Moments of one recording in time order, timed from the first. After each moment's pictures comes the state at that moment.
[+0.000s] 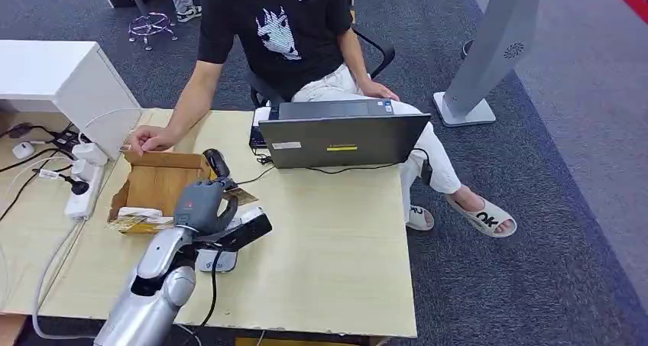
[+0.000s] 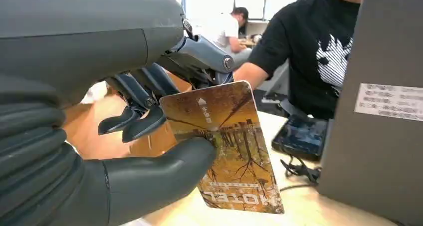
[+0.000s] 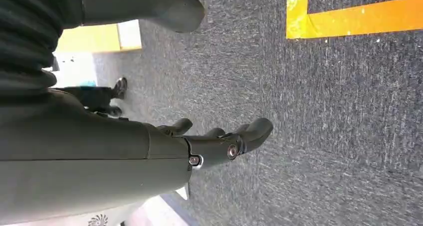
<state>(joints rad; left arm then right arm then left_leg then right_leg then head) -0.27 0.06 -0.38 -1.36 -1.16 0.09 0.08 -0.04 0.06 0.39 -0.16 -0.04 -0.43 0.19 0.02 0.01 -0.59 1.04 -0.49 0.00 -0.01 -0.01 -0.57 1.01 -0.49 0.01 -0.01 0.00</state>
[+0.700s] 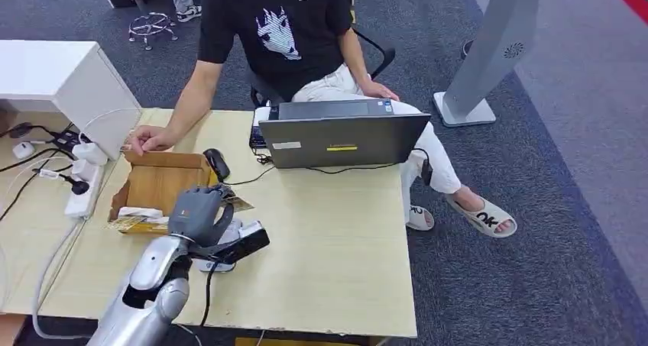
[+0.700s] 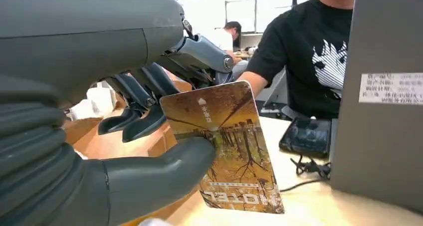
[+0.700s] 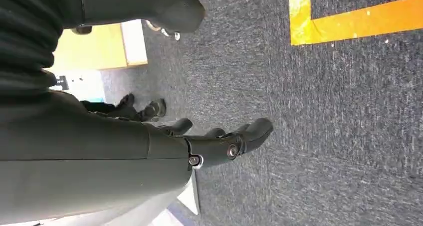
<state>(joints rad) -0.20 0.12 -0.42 -1.45 -1.18 0.08 0.08 -0.03 0.07 0.36 -0.16 -0.07 -0.44 0.19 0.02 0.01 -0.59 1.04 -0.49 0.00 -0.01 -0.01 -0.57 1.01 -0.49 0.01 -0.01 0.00</state>
